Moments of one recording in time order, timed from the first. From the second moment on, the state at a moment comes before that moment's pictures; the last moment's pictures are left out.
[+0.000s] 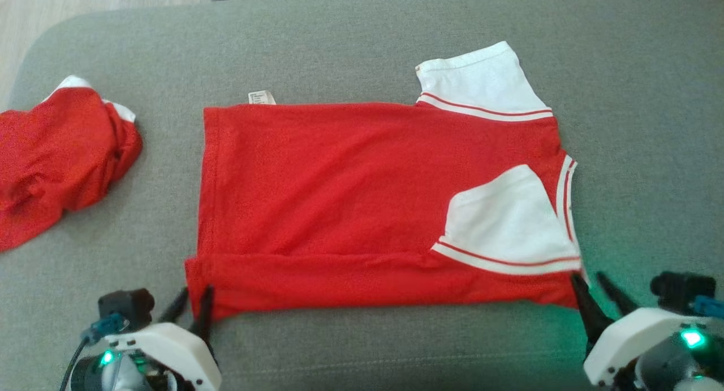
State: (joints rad) left arm 0.07 0.25 -0.25 0.16 -0.48 0.09 0.10; right arm 0.14 -0.10 -0.04 0.03 0.34 0.13 0.37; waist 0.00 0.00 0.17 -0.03
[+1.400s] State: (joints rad) left arm -0.38 0.23 -0.28 0.22 -0.36 0.11 -0.11; right arm -0.02 -0.07 -0.04 -0.18 0.19 0.13 0.12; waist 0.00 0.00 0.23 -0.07
